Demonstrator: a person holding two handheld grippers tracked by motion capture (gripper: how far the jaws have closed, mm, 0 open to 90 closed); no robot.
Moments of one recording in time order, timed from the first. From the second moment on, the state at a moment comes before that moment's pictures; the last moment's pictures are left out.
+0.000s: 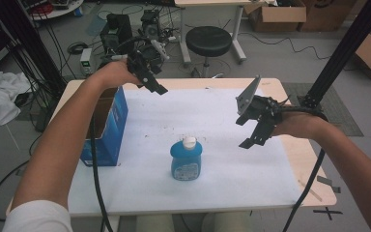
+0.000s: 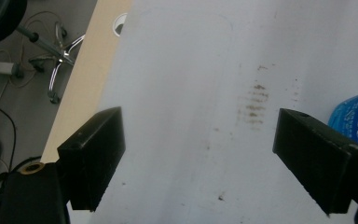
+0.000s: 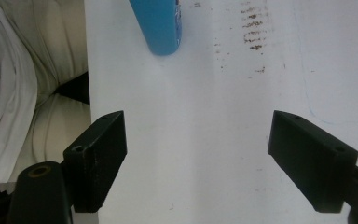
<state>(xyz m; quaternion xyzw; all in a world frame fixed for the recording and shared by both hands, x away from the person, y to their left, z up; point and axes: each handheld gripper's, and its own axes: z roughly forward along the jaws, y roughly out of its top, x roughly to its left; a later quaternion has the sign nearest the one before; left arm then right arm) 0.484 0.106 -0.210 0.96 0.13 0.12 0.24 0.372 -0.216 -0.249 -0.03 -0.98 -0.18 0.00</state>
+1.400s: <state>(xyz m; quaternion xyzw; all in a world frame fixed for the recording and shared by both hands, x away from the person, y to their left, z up) 0.508 0.102 -0.224 0.96 0.14 0.10 0.21 0.439 -0.204 -0.237 -0.04 -0.98 -0.19 0.00</state>
